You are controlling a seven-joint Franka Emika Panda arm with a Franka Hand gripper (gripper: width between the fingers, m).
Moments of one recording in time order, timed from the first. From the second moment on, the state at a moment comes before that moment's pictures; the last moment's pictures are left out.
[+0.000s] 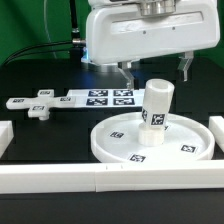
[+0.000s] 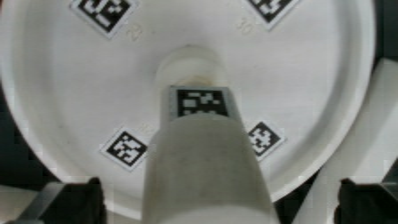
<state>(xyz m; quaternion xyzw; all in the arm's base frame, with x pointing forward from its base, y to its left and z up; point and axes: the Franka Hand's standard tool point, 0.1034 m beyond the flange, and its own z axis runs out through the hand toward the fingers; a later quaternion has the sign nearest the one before) 0.557 0.039 0.101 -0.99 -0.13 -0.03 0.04</state>
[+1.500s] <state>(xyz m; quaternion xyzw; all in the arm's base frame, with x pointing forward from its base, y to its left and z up) 0.572 0.034 0.090 -0.96 -0.26 0.07 0.02</state>
